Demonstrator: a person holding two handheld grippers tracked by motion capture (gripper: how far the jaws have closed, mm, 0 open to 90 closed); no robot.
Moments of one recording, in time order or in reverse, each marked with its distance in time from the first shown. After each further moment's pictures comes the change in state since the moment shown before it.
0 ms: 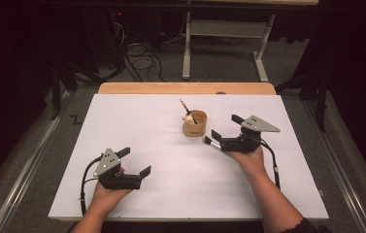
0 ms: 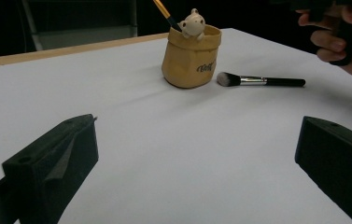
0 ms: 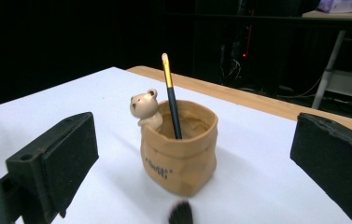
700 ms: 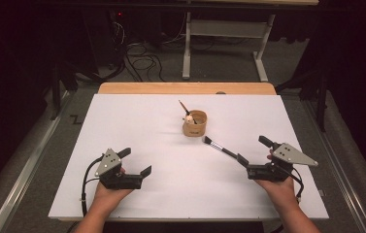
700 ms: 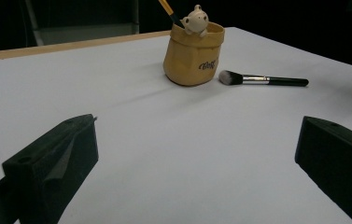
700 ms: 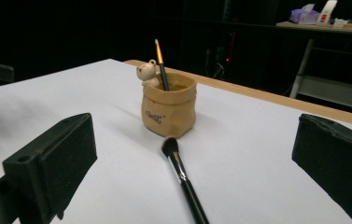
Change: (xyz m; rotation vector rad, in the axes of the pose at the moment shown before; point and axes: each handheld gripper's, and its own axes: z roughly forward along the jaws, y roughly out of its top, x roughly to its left) left arm 0.000 -0.002 0.002 -0.001 0.008 -0.023; right arm 0.006 -0.028 -0.098 -0.022 -0.061 -0.039
